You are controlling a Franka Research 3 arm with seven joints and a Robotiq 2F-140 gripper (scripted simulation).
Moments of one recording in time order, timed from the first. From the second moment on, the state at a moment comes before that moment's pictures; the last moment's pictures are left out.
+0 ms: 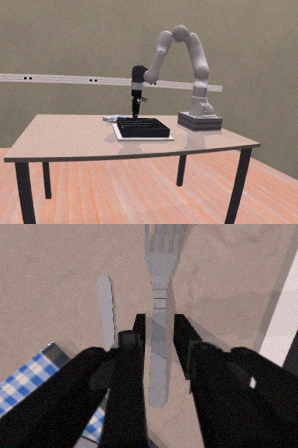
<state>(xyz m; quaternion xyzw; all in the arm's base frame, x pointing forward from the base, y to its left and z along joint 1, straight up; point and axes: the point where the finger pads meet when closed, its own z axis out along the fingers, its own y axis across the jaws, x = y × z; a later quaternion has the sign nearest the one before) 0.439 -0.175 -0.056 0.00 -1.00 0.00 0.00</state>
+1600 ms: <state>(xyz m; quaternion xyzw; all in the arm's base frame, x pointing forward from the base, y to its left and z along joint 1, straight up) 0.442 -0.176 -0.060 0.00 -1.00 0.00 0.00</state>
